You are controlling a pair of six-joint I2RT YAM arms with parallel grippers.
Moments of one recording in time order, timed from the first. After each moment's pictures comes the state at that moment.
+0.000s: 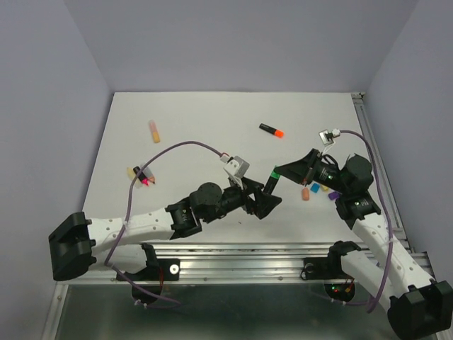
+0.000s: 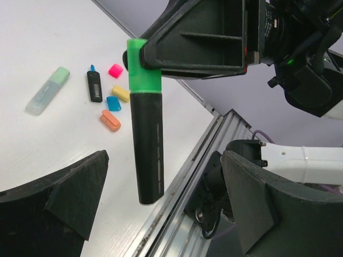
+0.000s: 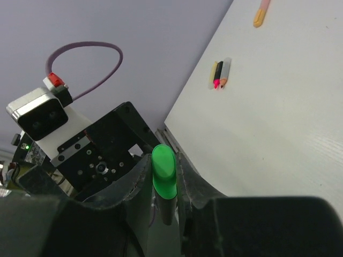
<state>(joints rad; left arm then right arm) -1.19 1.12 0.65 0.46 -0.12 -0.56 0.25 0.79 0.57 0.29 -0.80 0.97</state>
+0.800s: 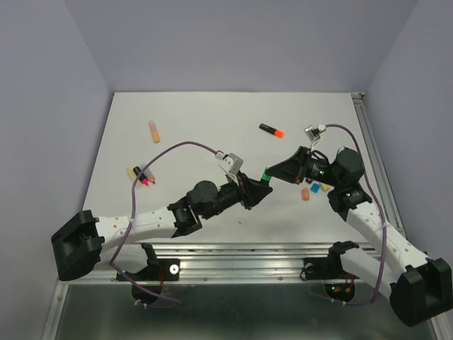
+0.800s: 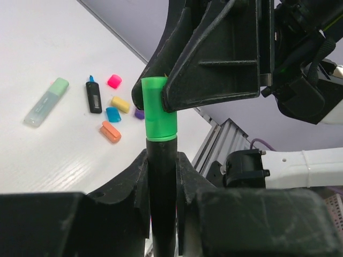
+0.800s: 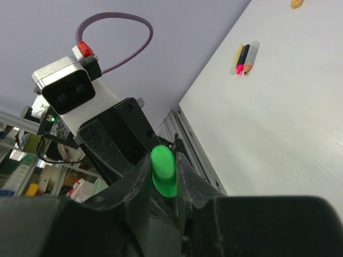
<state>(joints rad) -1.13 1.21 0.64 0.59 -0.03 -0.57 0.30 0.89 0.56 0.44 -0.83 0.99</state>
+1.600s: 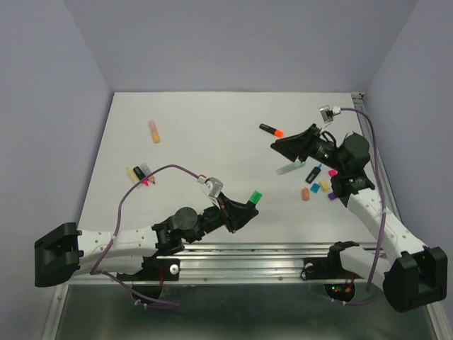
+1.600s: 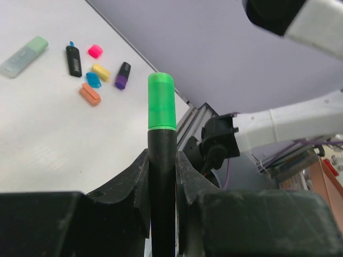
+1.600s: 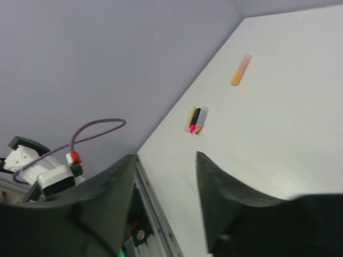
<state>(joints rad) -1.25 0.95 0.32 0.72 -0.14 -0.66 0.19 1.11 0.81 0.49 -0.79 0.86</state>
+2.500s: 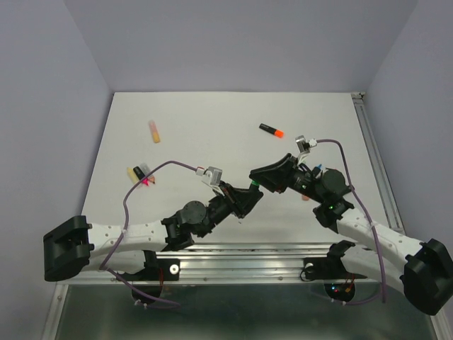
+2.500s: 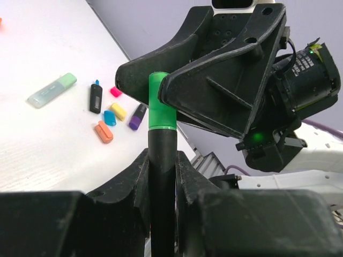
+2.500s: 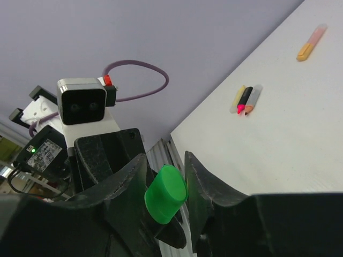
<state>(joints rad) -1.25 1.08 0.44 0.76 -0.37 -0.74 0.62 0.97 0.45 0.79 -0.47 0.88</state>
